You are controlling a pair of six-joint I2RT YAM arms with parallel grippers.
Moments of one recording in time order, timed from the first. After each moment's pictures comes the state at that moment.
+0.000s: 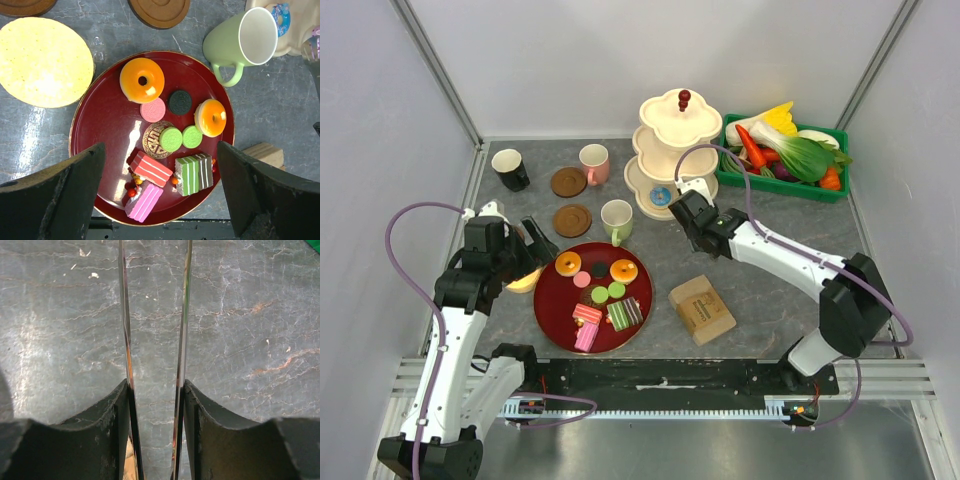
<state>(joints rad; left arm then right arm) -0.09 0.77 0.92 -0.89 0.03 -0.58 0.75 1.56 1.18 -0.64 0.54 0.28</state>
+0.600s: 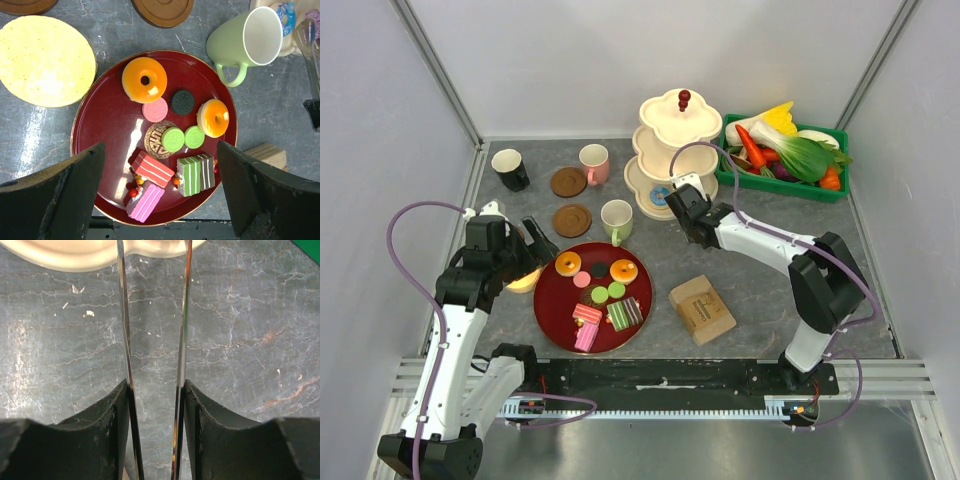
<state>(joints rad) -0.09 0.78 0.91 -0.89 0.02 -0.58 0.67 1.72 1.21 -0.47 0.54 0.21</state>
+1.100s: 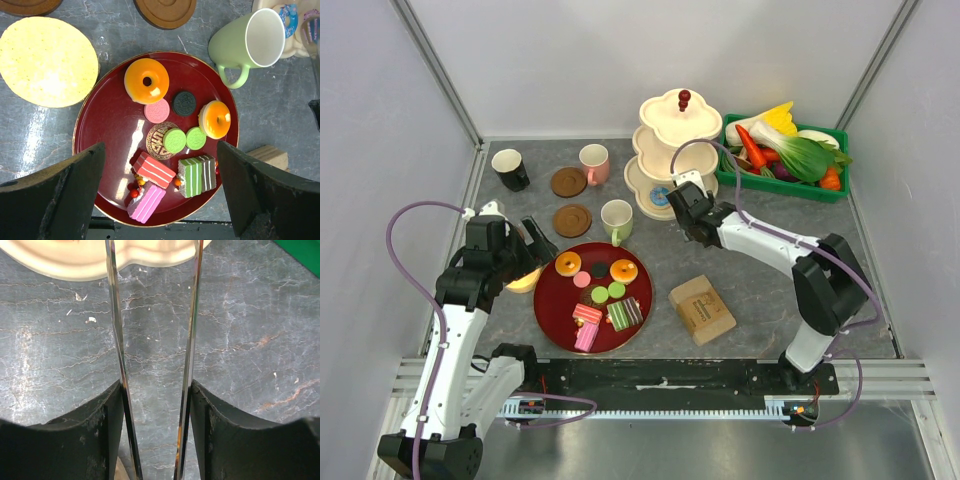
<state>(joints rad) -0.09 0.78 0.91 -0.89 0.01 -0.58 0.67 1.73 1.22 -0.45 0.54 0.20</state>
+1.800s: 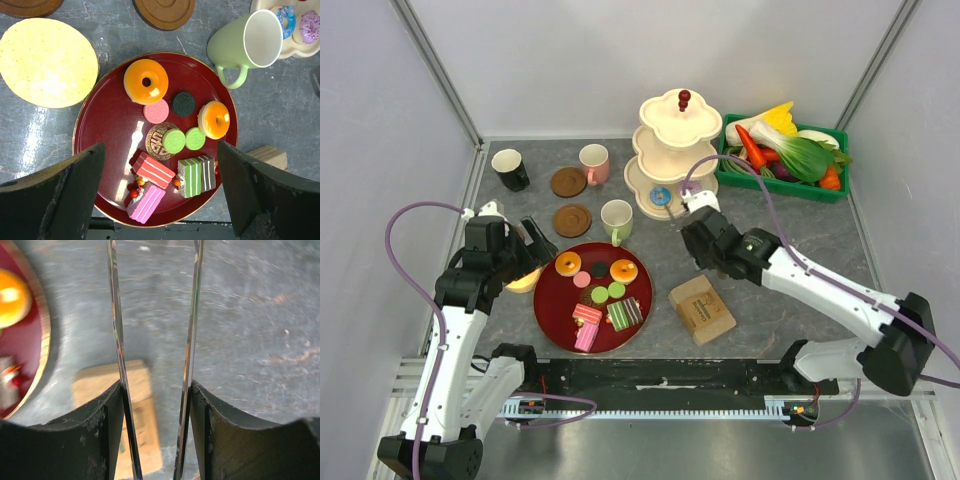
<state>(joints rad) -0.09 0.77 0.91 -0.89 0.01 -0.58 0.79 1.32 1.08 -0.70 0.45 0.29</state>
